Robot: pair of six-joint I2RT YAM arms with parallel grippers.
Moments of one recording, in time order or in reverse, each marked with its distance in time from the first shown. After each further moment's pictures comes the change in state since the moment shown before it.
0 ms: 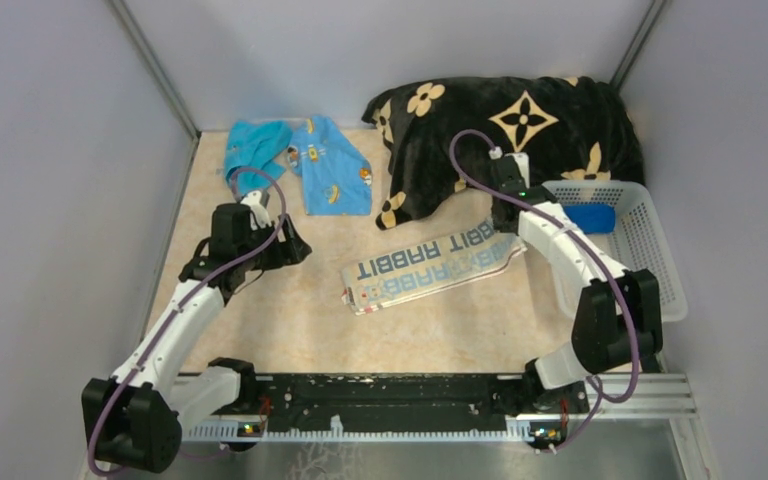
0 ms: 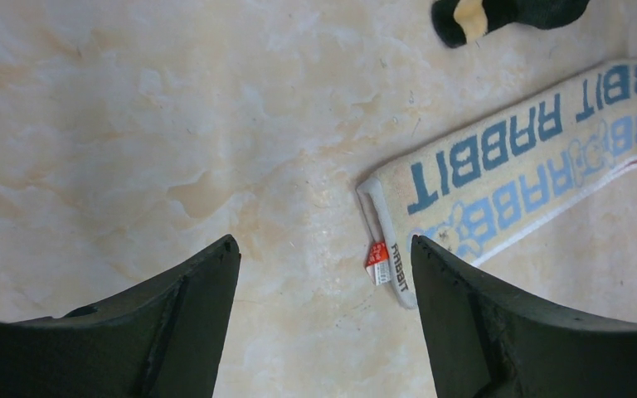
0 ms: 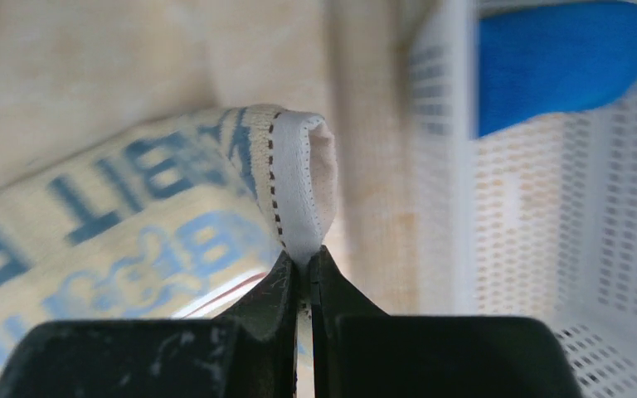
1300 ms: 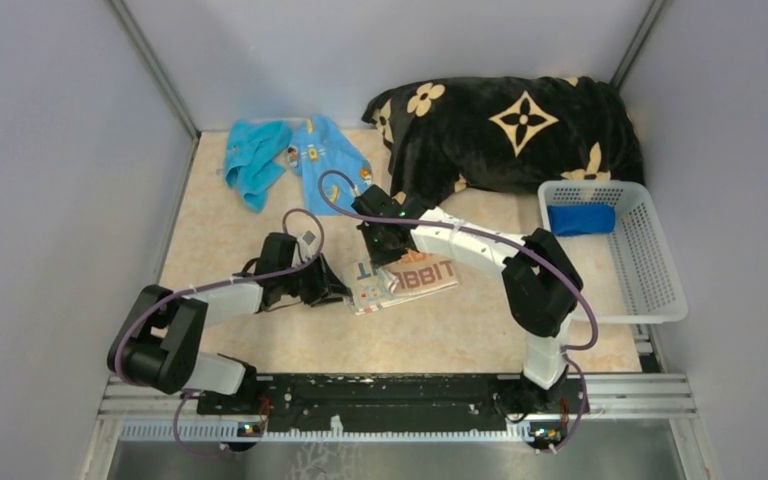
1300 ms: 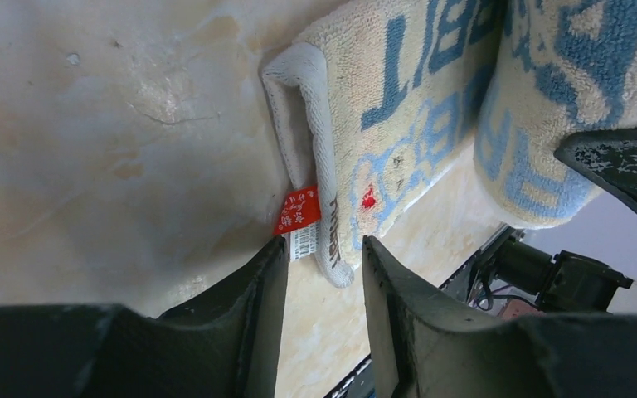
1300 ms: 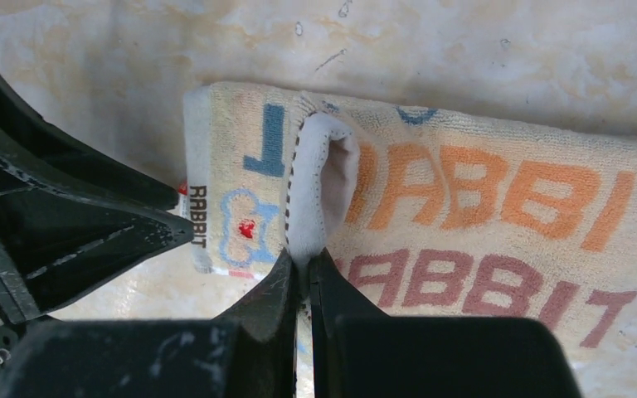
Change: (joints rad) left arm -0.153 0.383 -0.277 0.489 0.356 -0.391; right arm 0.591 0.375 0.316 -0.014 -0.447 0.235
